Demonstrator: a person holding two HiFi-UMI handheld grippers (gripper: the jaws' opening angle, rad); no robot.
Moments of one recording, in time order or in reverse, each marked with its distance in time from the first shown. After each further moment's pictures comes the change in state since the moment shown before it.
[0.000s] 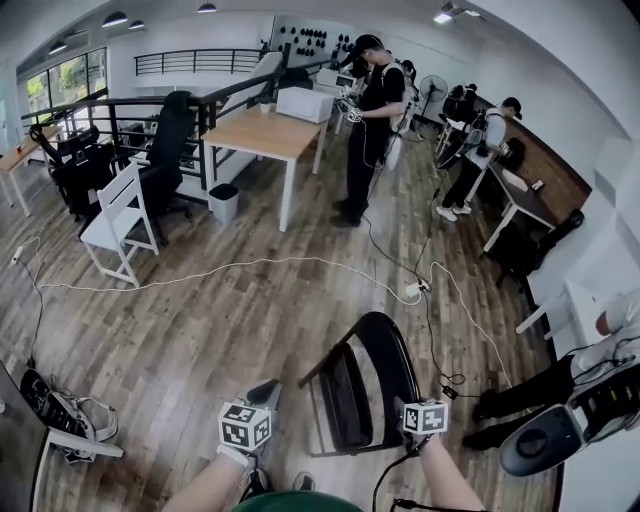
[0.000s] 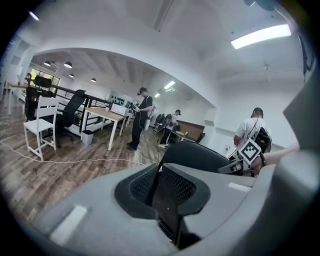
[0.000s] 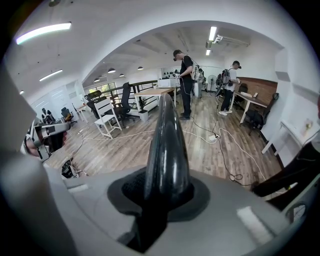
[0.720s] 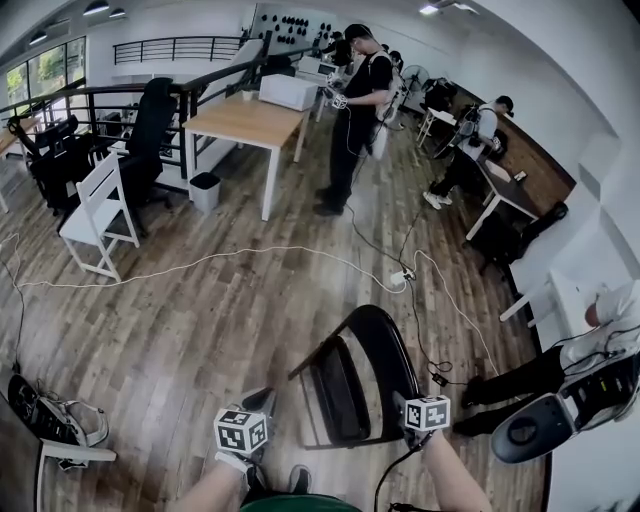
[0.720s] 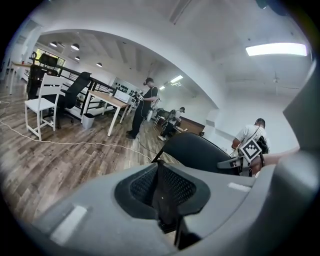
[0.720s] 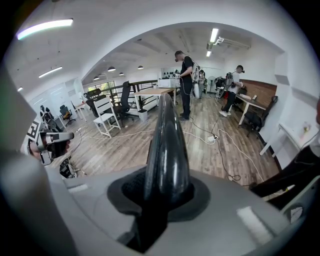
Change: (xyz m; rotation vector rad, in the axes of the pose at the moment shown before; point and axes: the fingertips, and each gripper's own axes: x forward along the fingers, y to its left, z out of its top) left arm -0.002 0.030 -0.042 -0.134 0.091 -0.041; right arm -0.001 0.015 0.001 -0.015 0.000 -0.020
